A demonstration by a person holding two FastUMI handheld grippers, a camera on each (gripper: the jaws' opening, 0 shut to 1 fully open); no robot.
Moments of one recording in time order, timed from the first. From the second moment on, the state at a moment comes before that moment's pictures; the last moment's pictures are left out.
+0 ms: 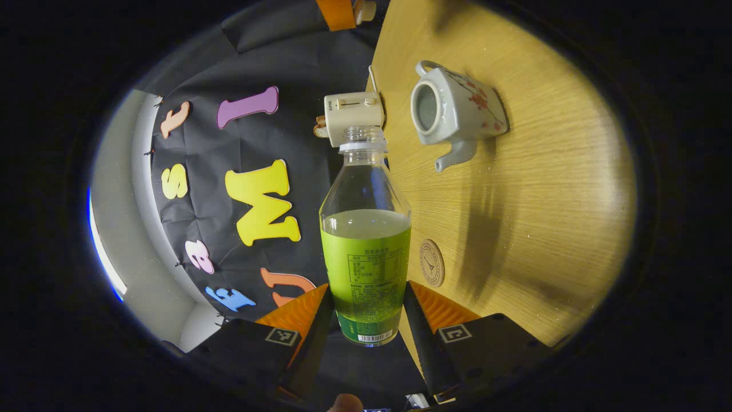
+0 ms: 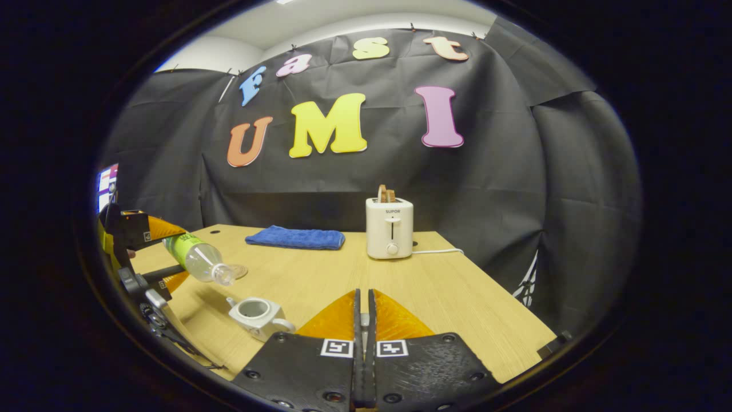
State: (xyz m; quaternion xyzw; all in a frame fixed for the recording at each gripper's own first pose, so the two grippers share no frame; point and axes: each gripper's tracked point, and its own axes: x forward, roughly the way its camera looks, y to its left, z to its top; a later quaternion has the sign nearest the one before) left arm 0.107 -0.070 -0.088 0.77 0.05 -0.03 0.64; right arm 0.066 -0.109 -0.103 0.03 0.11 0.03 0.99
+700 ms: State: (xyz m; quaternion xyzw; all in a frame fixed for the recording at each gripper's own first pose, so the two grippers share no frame) left arm 0.115 -0.092 -0.063 0.84 0.02 -0.04 0.54; right arm 0.063 -0.116 -0.104 0.03 0.11 0.03 0.99
